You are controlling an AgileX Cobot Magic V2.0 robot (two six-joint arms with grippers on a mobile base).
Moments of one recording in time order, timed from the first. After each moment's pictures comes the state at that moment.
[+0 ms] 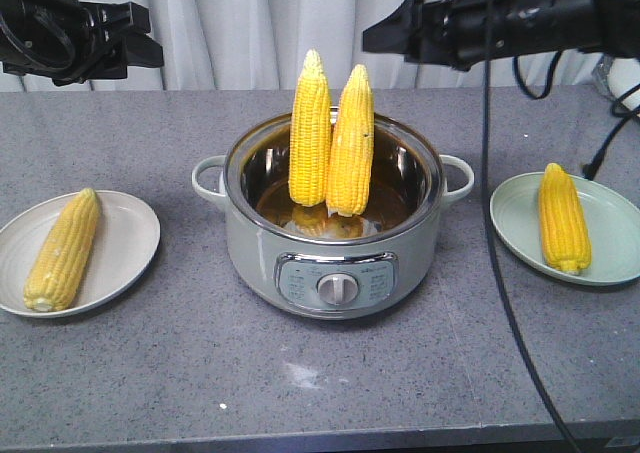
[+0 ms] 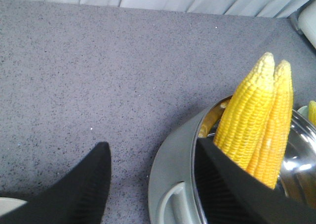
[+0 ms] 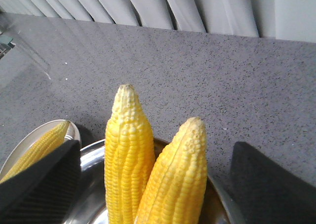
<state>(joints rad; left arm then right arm) -0.07 1.69 -1.67 -0.59 0.83 0.22 0.08 2.00 -1.92 1.03 0.92 -0.72</state>
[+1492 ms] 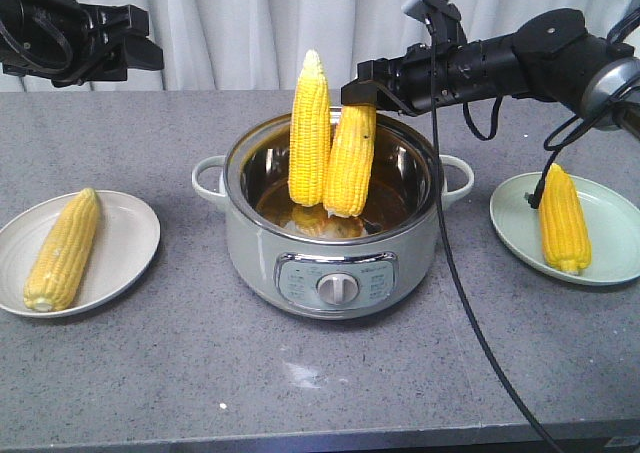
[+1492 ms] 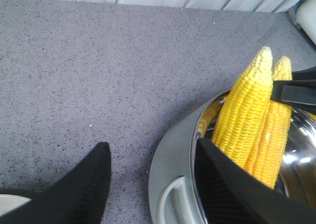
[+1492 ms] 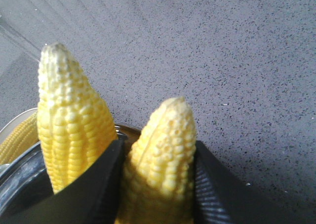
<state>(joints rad) -0.07 1.69 -1.67 -0.60 0.85 0.23 0.14 2.13 -1.92 1.02 0.86 -0.69</state>
